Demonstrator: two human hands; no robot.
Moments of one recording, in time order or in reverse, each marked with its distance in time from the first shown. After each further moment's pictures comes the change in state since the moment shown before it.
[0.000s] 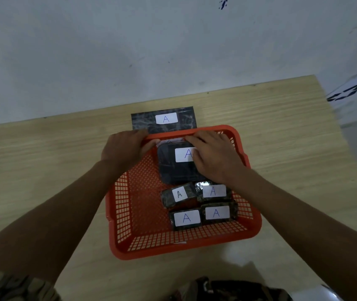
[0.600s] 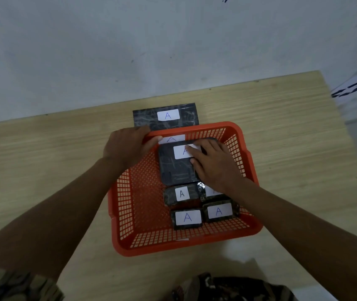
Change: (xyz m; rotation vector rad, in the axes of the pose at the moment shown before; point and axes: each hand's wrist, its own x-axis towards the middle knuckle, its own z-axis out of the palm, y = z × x) left_hand 0.000 -0.002 0.002 -0.027 0.011 -0.006; right_hand -0.020 0.001 0.038 -0.031 0.025 -0.034
